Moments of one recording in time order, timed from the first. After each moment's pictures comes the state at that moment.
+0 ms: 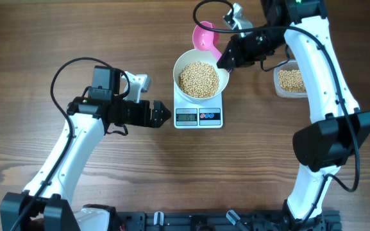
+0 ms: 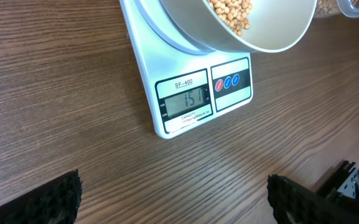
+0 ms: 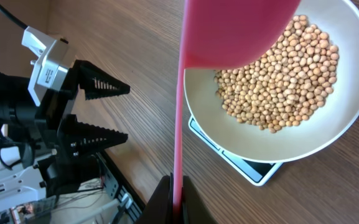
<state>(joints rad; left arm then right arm) -0.15 1.43 0.94 -0.69 0.56 -0.04 0.21 2.07 2.15 -1.53 -0.71 -0.20</state>
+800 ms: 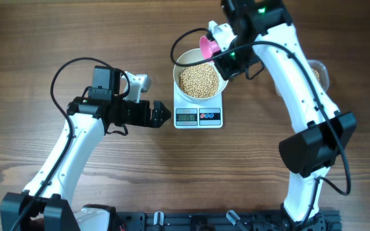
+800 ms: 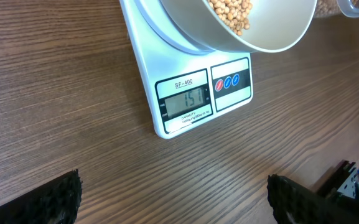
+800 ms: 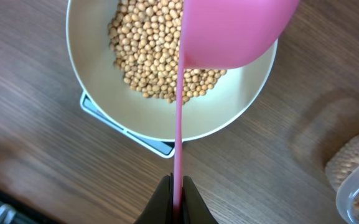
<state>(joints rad) -0.15 1.43 0.94 -0.69 0.56 -0.04 0.40 2.07 2.15 -1.52 -0.12 -0.13</state>
